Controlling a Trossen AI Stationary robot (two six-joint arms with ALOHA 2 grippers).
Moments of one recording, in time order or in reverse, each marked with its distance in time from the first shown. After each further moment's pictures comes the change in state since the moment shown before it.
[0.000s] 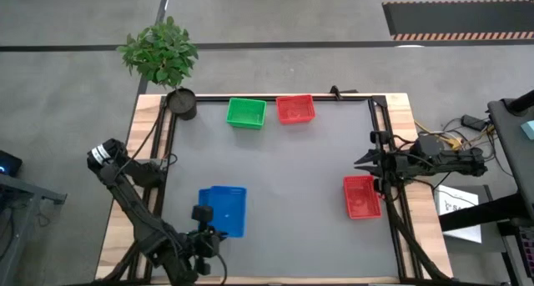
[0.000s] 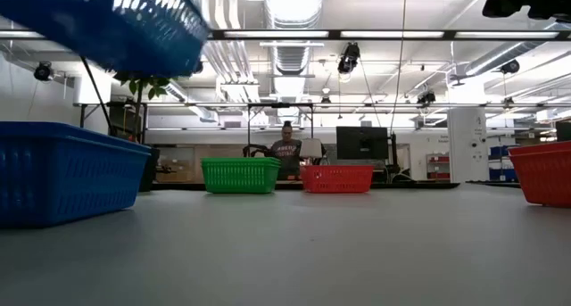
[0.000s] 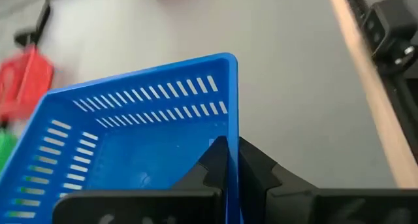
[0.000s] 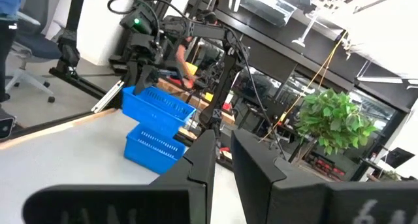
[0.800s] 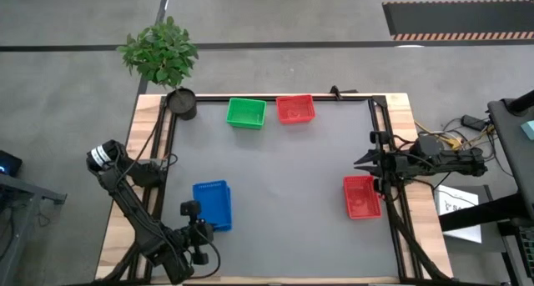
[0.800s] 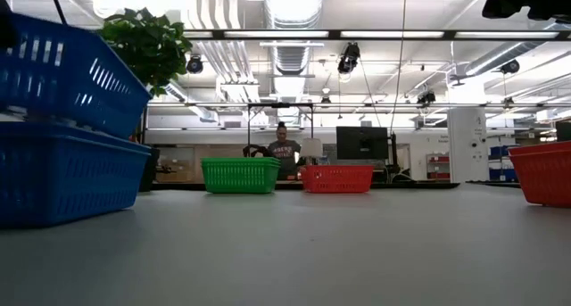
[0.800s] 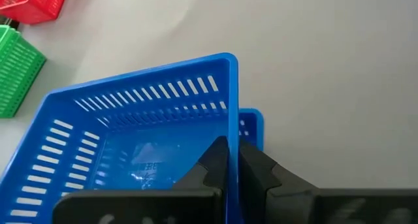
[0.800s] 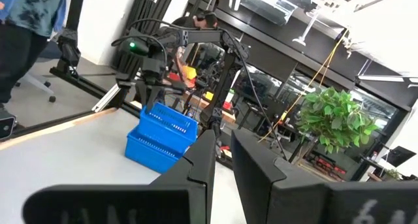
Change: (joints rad) left arm -0.056 0.006 -0.137 -0.133 0.010 -0.433; right arm 0.000 0.002 -0.003 0.000 0.000 0.004
